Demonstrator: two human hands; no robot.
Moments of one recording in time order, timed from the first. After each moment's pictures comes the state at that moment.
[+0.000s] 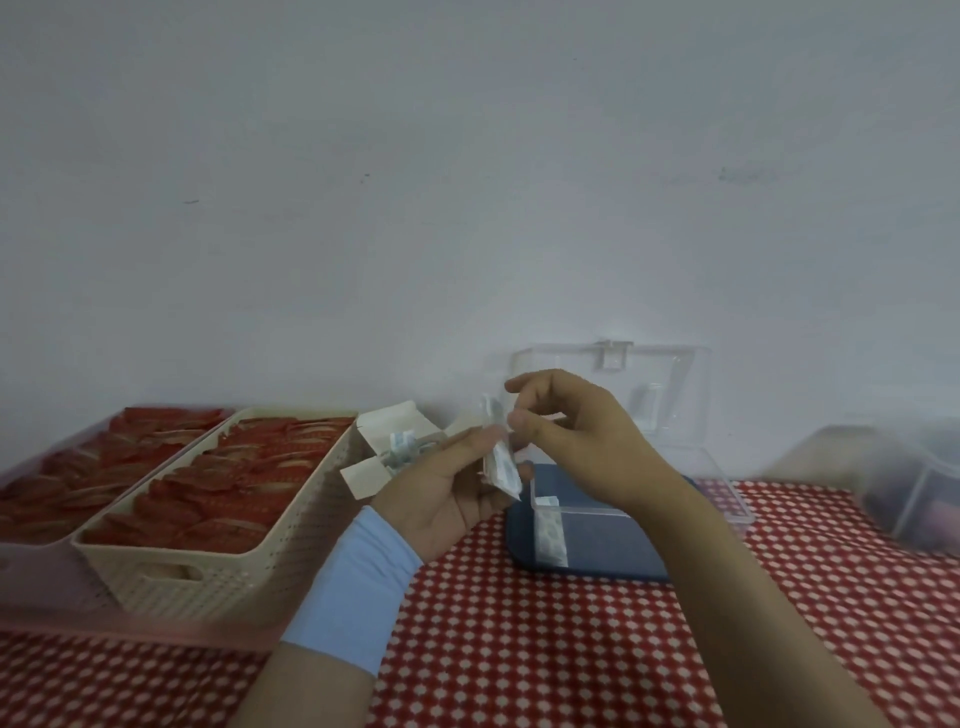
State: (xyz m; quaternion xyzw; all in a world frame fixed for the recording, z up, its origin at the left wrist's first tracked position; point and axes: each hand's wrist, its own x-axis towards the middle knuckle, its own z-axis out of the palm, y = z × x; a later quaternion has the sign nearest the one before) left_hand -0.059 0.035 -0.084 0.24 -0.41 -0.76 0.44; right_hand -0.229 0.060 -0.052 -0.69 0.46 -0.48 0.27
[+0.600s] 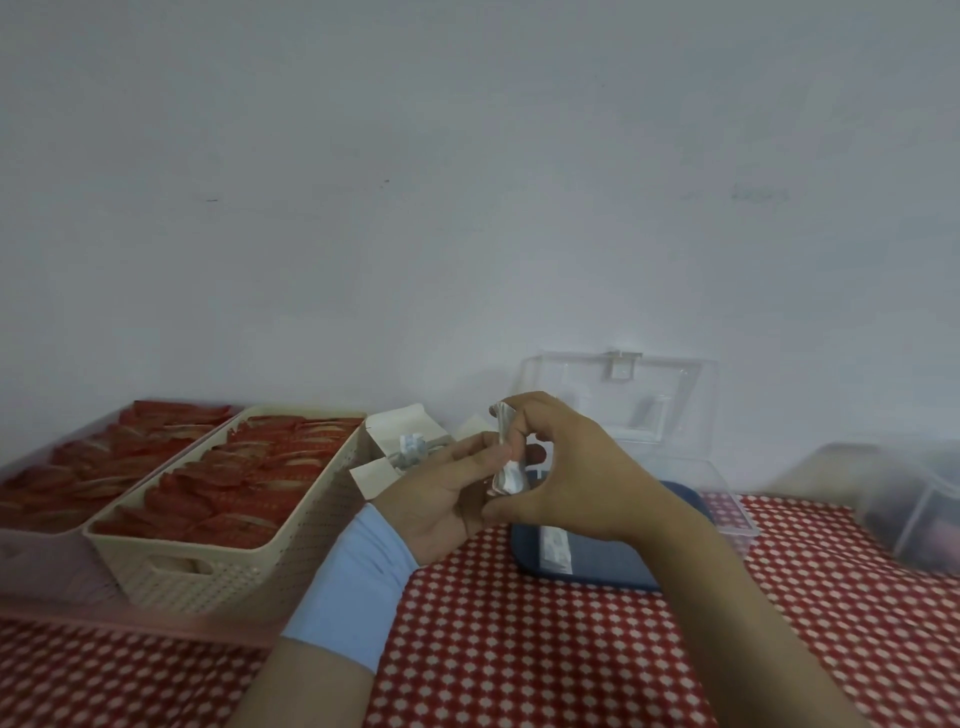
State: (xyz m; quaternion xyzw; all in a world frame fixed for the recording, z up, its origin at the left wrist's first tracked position) left_hand -0.051 0.038 -0.079 0.22 -0.44 -0.77 0.40; right_hand -0.214 0.069 -0.056 -0.79 0.44 -0.39 0.18
